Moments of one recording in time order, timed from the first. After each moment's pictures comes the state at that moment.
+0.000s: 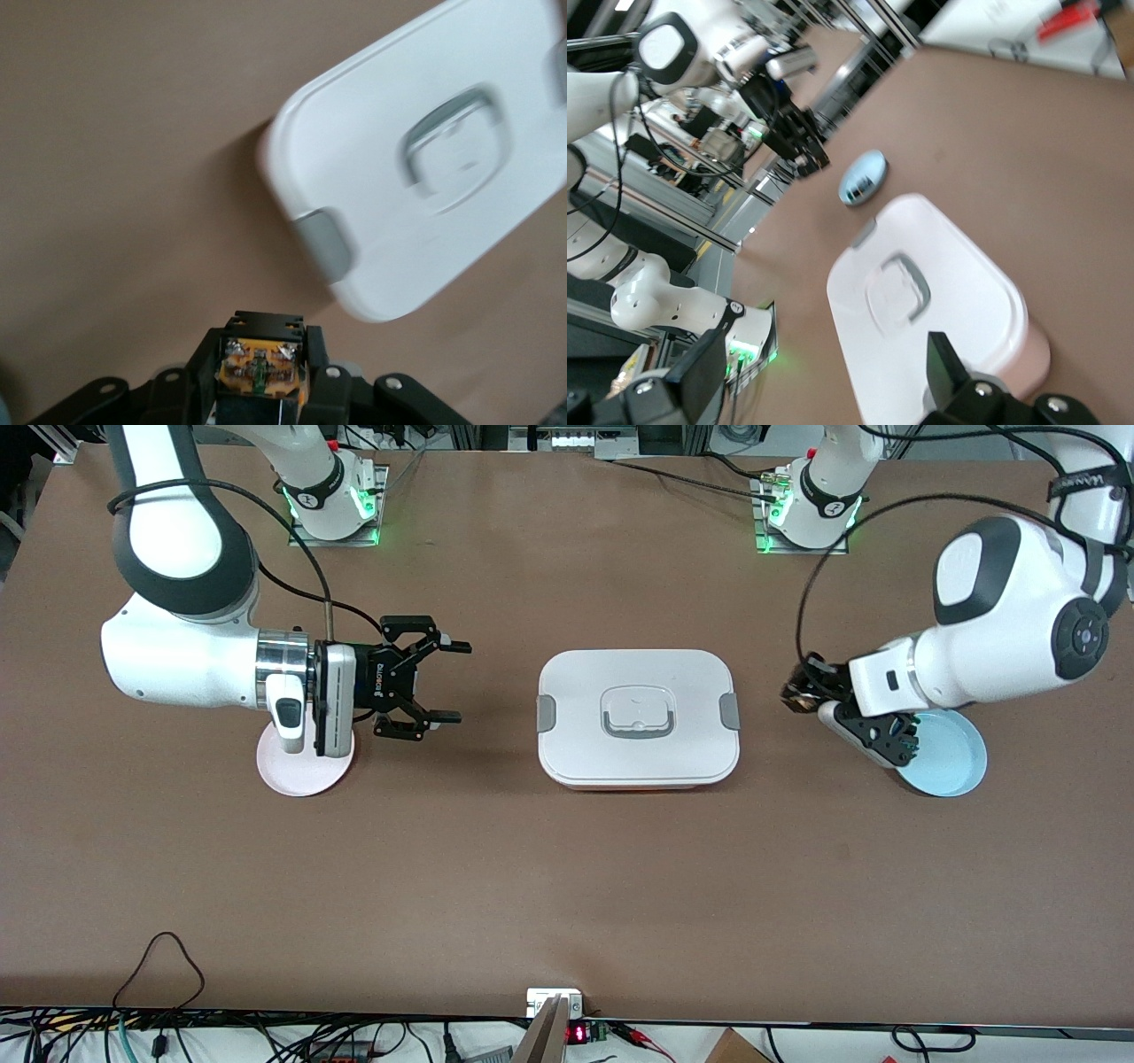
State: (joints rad) left arm 0.27 0.24 -0.43 -1.79 -0.17 1.81 0.45; right arm 0.46 0.29 -0.19 -1.71 1.21 1.85 -0.94
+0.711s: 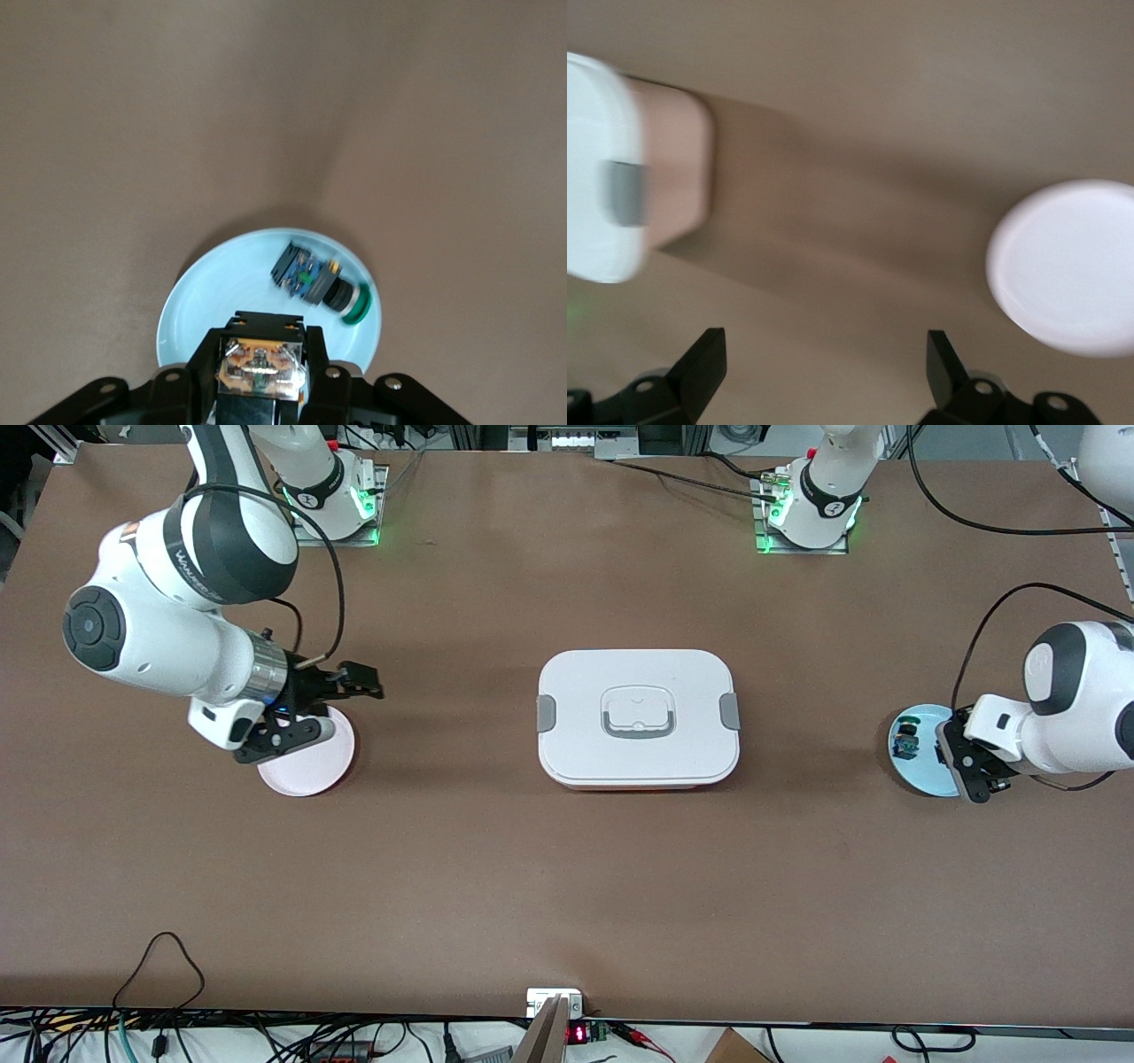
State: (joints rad) left arm 0.58 0.48 -0.43 -1.79 0.29 2.00 1.32; right arm 0.43 0.25 -0.21 -1.68 0.26 1.75 -0.06
